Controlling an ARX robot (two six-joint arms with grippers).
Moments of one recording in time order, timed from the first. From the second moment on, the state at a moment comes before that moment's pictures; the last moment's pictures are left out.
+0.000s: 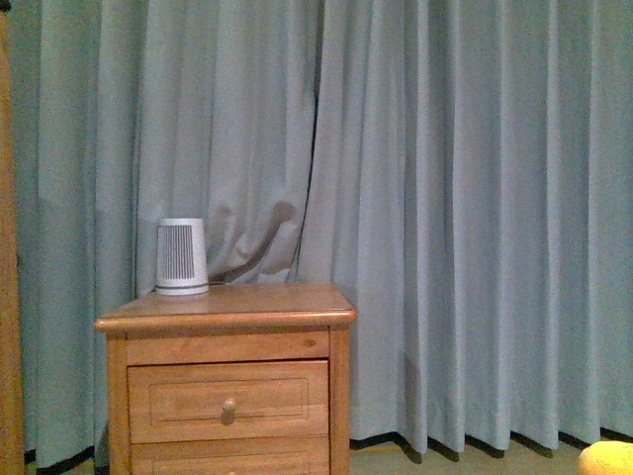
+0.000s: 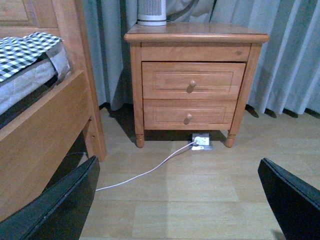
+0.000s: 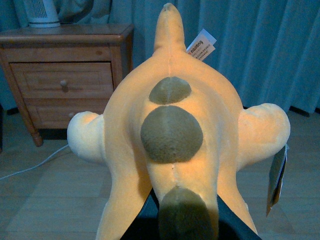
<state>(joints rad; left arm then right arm) 0.00 0.00 0.01 0.00 0.00 0.00 0.00 0.01 0.01 0.00 0.00 0.00</state>
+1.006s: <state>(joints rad) 0.00 0.00 0.01 0.00 0.00 0.00 0.00 0.01 0.01 0.00 0.00 0.00</state>
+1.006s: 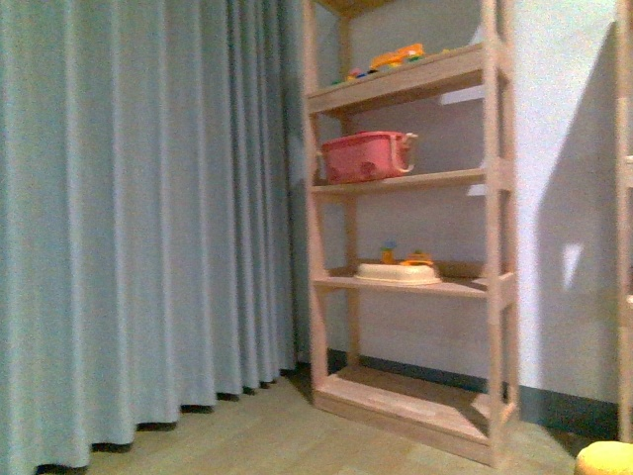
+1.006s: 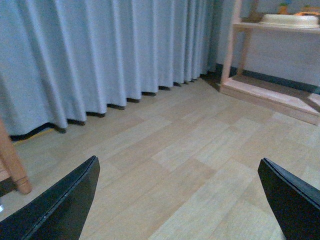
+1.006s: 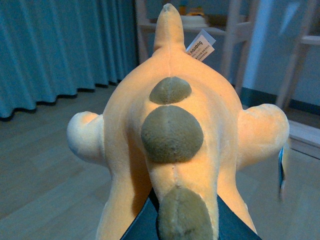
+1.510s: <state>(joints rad) 0.00 0.00 0.01 0.00 0.00 0.00 0.00 0.01 0.01 0.00 0.00 0.00</state>
